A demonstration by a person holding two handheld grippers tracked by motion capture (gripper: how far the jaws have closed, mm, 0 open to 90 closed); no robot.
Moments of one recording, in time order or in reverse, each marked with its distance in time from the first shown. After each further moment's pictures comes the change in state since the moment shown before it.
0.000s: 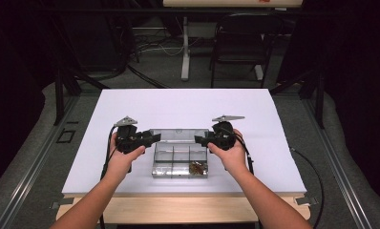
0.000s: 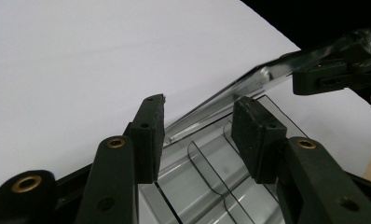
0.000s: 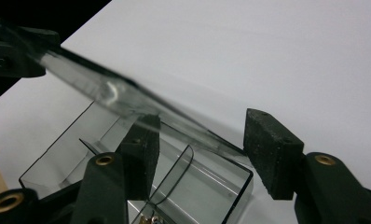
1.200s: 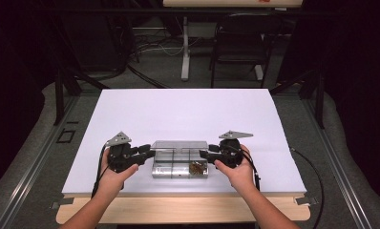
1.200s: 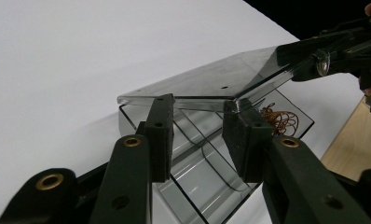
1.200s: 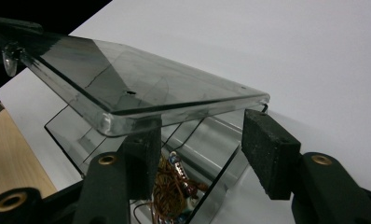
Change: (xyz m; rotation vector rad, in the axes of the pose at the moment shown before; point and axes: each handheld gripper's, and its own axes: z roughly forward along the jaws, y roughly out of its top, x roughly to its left) left arm -0.018 -0.038 -0.030 0.000 -0.019 0.074; right arm 0.006 -0.045 -0.027 -0.022 0.030 -0.027
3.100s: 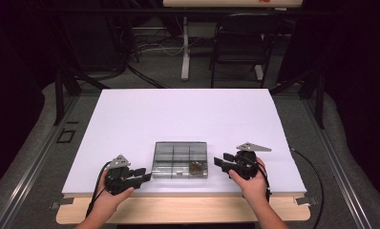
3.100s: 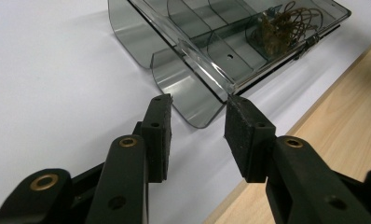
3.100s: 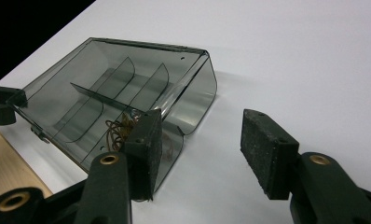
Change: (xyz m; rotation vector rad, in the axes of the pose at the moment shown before) left arm 0.000 -0.065 -0.005 0.149 0.012 -0.001; right arm -0.022 -0.041 -0.028 -0.061 -0.062 0.099
